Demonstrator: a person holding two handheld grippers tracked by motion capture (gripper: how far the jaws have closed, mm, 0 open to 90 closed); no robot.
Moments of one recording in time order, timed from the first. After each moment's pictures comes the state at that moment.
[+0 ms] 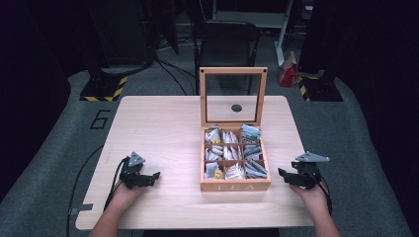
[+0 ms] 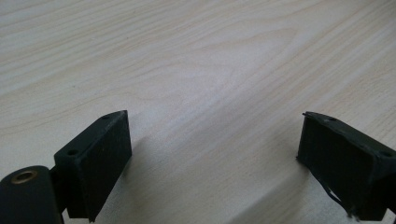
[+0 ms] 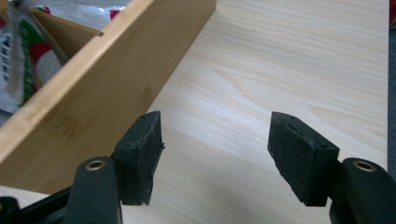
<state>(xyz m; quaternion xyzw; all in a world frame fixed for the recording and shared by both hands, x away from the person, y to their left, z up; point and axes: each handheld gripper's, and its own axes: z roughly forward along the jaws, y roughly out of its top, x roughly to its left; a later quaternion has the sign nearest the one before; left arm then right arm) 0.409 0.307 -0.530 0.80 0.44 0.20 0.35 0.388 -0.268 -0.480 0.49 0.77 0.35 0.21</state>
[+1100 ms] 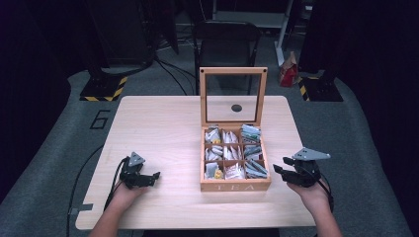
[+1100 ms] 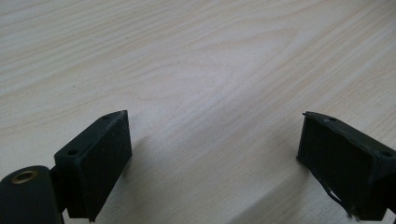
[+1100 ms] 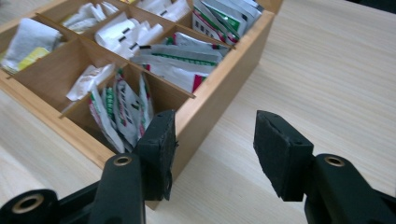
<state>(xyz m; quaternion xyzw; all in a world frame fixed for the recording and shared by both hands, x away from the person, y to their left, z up) 0.409 0.307 -0.530 0.80 0.44 0.20 0.35 0.371 -0.242 -0.431 0.42 0.79 0.39 0.21</state>
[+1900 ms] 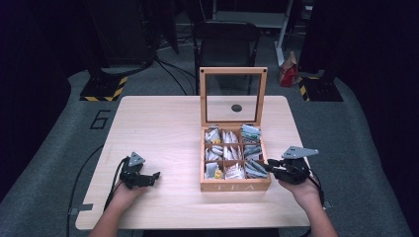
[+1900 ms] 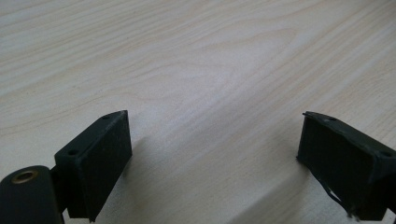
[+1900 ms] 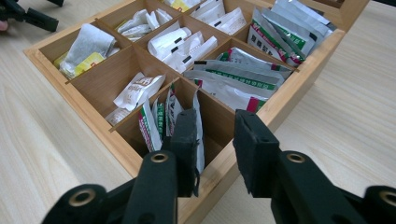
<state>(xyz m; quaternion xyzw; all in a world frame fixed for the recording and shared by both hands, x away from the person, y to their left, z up) 0.408 0.307 -0.530 0.80 0.44 0.20 0.35 0.383 -0.220 -0.435 0.36 0.82 0.41 0.16</state>
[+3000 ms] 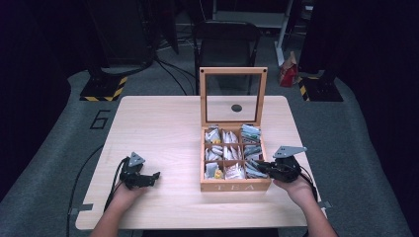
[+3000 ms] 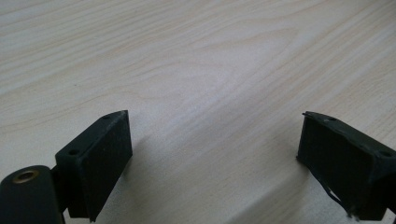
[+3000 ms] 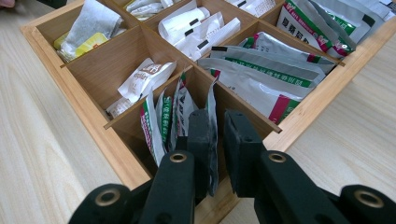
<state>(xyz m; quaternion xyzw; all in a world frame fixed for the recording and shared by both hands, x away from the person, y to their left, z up) 0.408 0.306 -0.530 0.80 0.44 0.20 0.35 0.400 -0.208 -0.453 0.33 0.84 0.40 0.12</state>
